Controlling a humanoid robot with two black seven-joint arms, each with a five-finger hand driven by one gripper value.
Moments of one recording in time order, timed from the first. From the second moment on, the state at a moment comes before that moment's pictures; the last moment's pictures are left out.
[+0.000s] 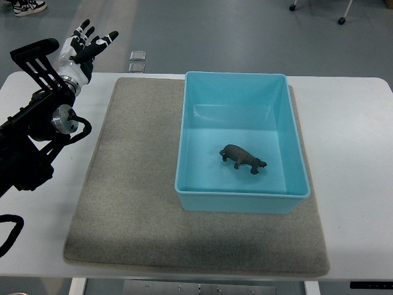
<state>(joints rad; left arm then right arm) -0.80 0.29 -0.88 -0.80 0.29 0.23 -0.25 0.03 0.00 -0.01 0.10 -0.05 0.19 0.07</state>
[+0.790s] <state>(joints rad) -0.77 0.29 -0.92 -0.81 0.23 0.19 -0.25 0.03 0.00 0.00 0.11 -0.05 0.21 0.07</state>
